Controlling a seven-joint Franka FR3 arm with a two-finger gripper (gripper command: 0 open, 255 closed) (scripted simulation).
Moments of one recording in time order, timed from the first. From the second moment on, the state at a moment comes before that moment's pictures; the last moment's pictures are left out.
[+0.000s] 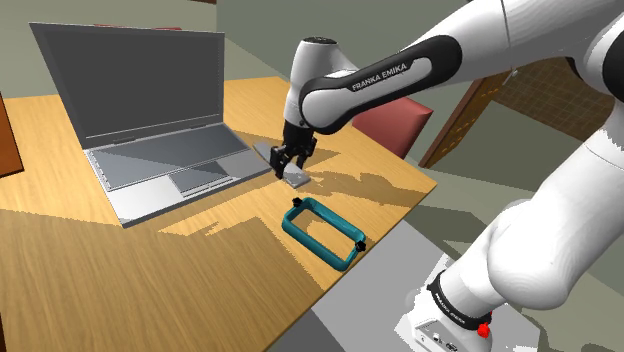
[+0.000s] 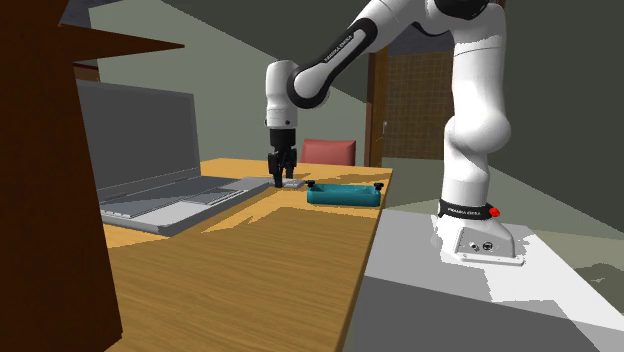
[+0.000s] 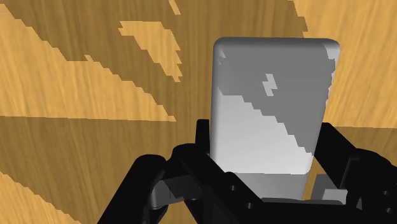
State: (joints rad) arm 0.10 0.05 0.15 -2.28 -0.02 2.32 0.24
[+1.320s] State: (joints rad) arm 0.10 -0.08 0.15 -2.14 0.01 2.05 0.22
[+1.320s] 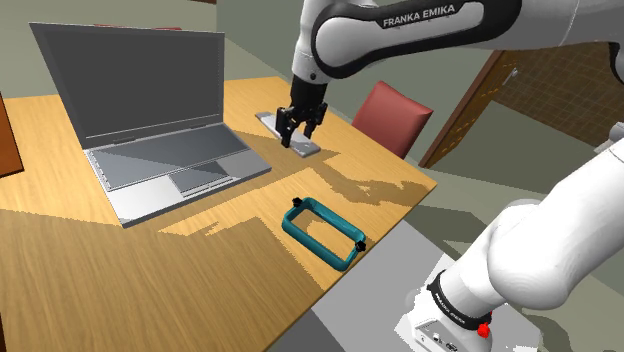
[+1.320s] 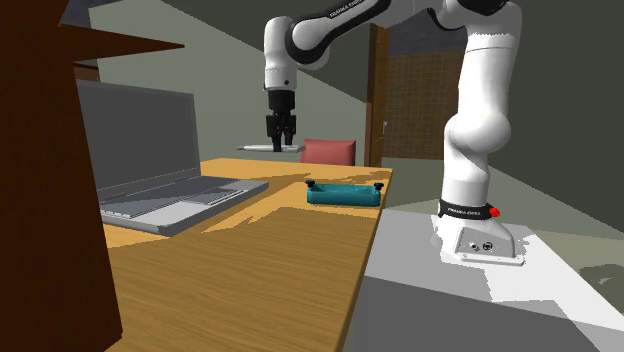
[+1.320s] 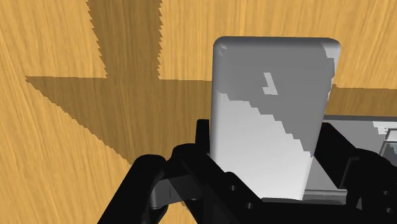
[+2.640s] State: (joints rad) arm 0.28 -0.74 0.27 -2.65 0.19 1.92 0.40
